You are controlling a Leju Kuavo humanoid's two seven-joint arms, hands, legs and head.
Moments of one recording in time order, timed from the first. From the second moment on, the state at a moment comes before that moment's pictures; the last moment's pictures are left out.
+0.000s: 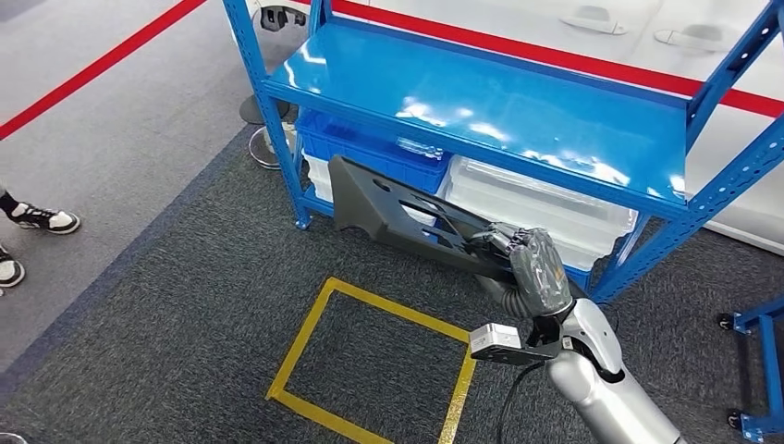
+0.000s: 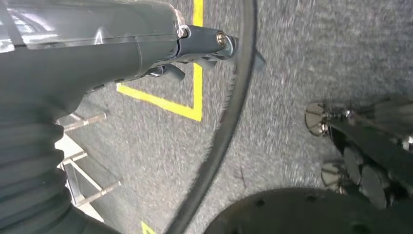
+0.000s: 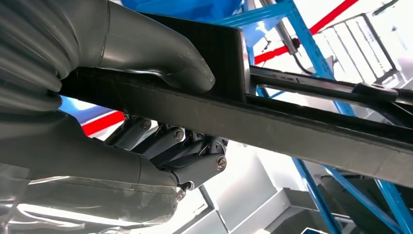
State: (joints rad) left arm 0.01 0.01 -0.58 -0.17 0.35 -0.03 0.00; right arm -0.30 -0.29 0.44 -1.61 0.62 -0.48 -0.39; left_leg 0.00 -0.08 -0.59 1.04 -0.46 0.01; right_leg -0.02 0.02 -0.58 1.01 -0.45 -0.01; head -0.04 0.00
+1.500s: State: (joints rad) left arm 0.01 0.01 -0.58 -0.17 0.36 -0.03 0.00; right arm -0.27 -0.29 0.44 -1.63 0.62 -0.48 -0.39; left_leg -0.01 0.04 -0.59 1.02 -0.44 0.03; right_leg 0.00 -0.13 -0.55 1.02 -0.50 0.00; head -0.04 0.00
